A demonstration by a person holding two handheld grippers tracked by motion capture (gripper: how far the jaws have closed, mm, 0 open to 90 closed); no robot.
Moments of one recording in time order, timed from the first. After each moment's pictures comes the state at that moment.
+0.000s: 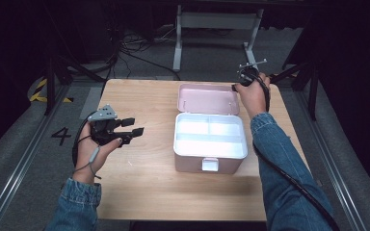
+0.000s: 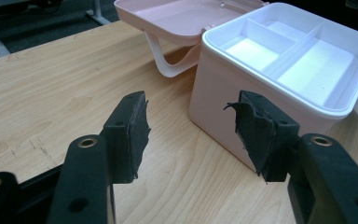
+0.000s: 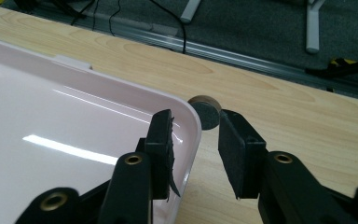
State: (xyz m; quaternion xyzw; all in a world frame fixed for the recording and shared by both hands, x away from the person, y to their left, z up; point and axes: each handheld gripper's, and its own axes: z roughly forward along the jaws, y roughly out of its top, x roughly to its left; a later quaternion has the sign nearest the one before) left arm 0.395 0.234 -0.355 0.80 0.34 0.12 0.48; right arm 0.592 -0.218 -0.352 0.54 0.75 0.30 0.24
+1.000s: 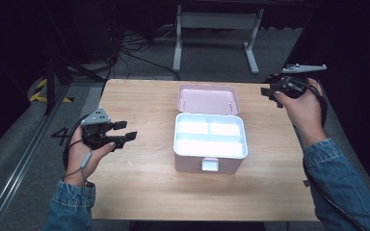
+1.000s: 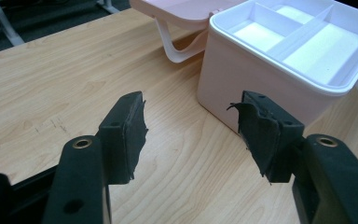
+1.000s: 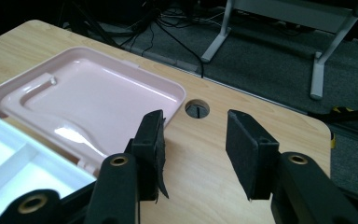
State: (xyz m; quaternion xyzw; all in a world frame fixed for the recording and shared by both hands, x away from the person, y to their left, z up) left arm 0.378 0.248 -0.348 0.81 0.35 0.13 0.46; right arm 0.471 -0.297 -0.275 0.46 0.76 0.38 0.26
